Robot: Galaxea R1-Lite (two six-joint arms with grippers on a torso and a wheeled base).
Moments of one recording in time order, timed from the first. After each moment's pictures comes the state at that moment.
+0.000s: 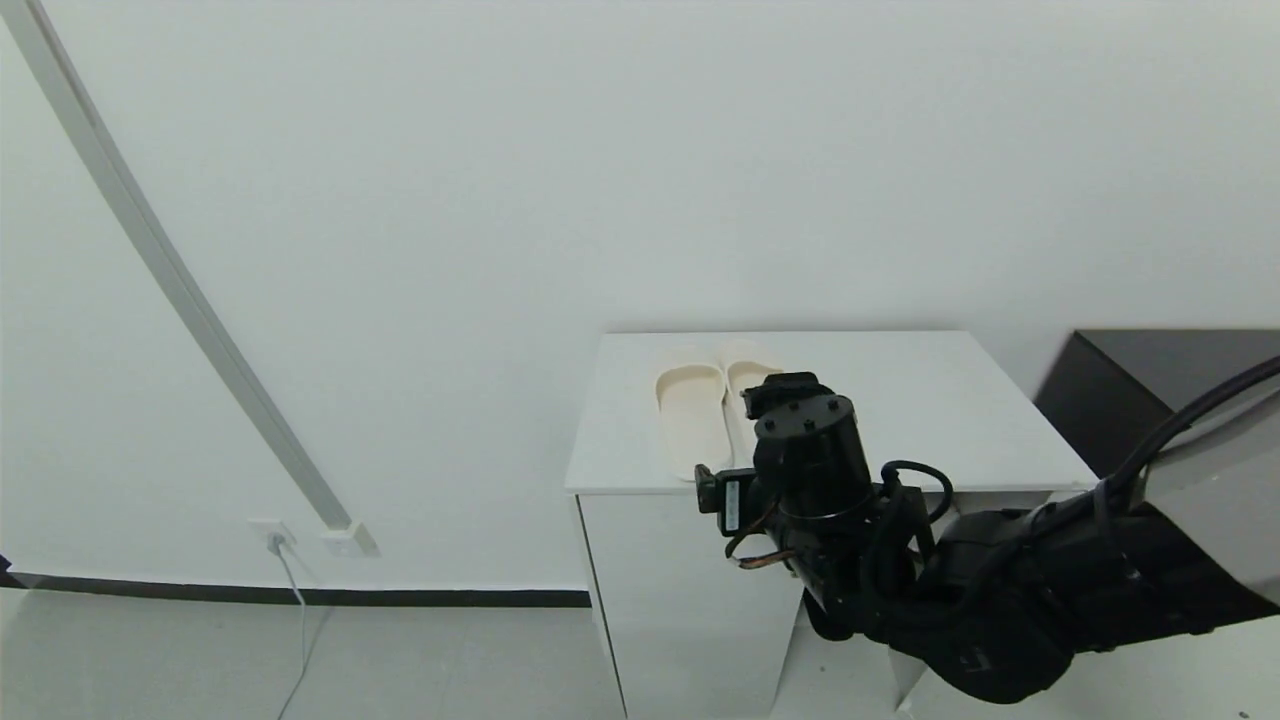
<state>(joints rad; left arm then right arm) 0.00 0.00 0.00 0.00 -0.02 0.03 0.86 2.01 -1.05 -0.59 -0.60 0.31</state>
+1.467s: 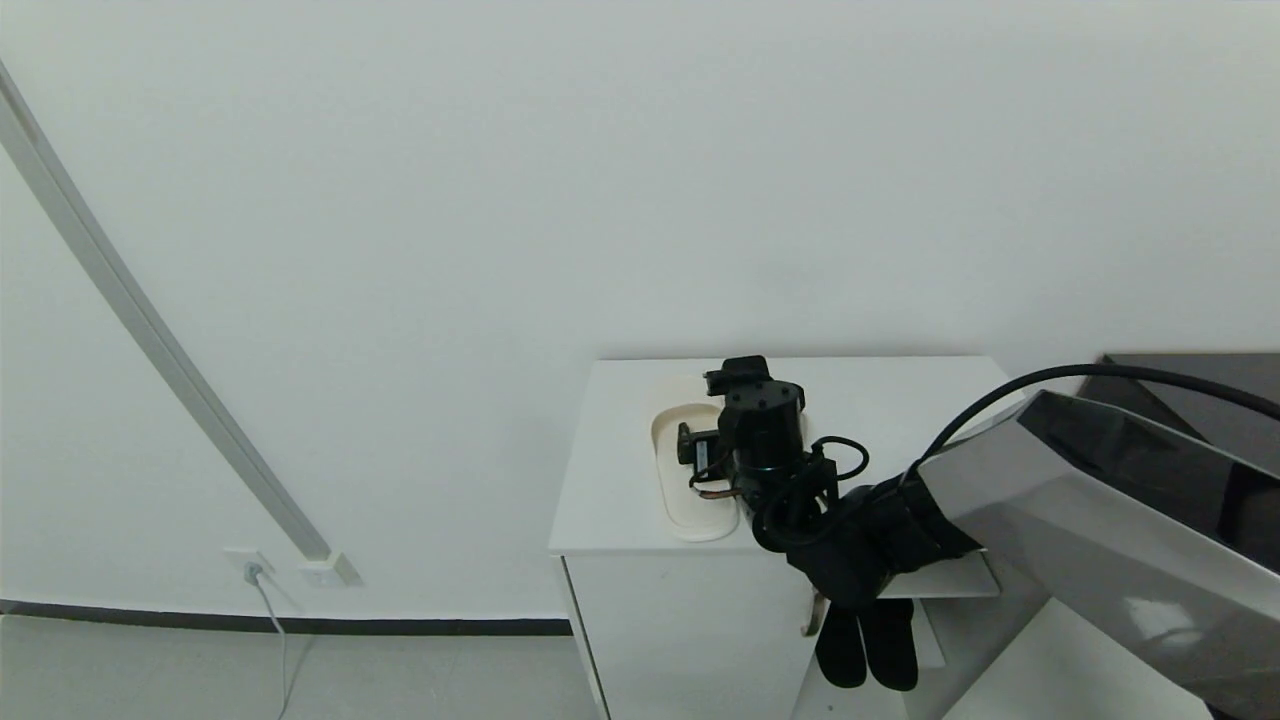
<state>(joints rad) 0.00 0.00 0.00 0.00 -0.02 0.03 0.74 2.34 -1.40 -0.76 -0.55 0.11</state>
